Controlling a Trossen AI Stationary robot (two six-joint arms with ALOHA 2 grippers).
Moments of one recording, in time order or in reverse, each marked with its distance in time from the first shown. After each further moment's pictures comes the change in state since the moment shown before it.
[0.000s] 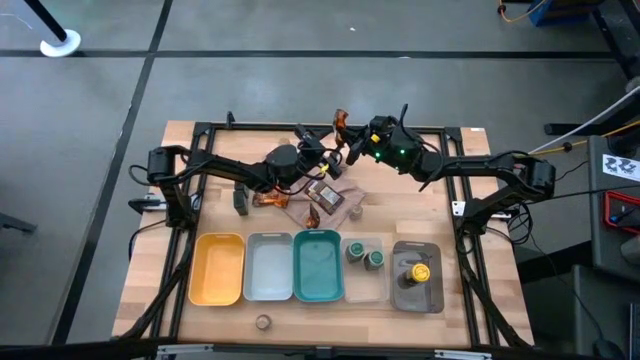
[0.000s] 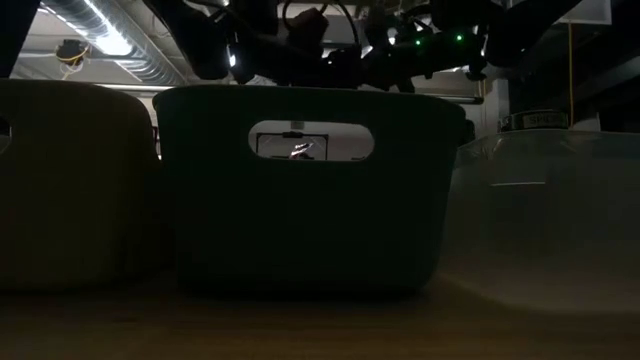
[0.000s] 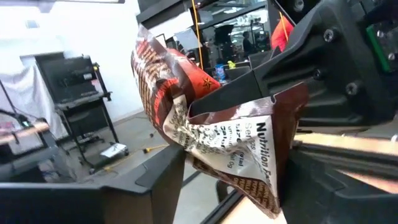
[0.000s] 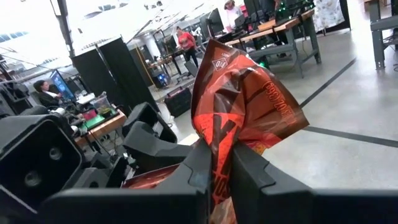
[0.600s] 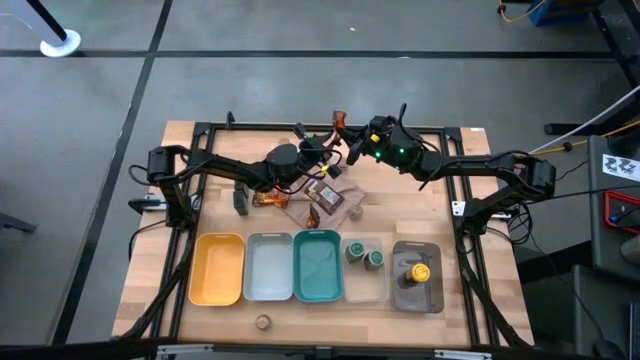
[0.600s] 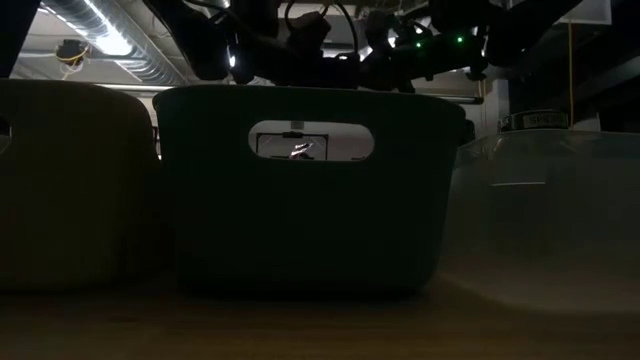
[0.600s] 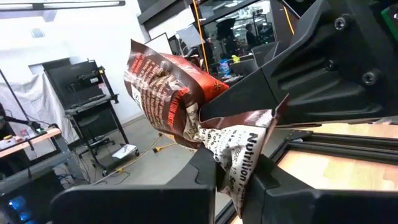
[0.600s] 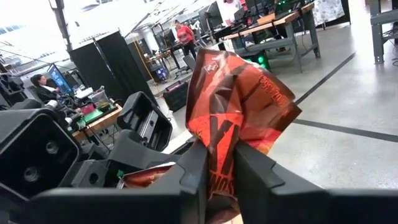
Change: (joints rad) left arm -0.003 0.000 0.000 -0.018 -0.005 0.055; right arm -0.002 0.000 -0.001 -0.025 -0.017 0.001
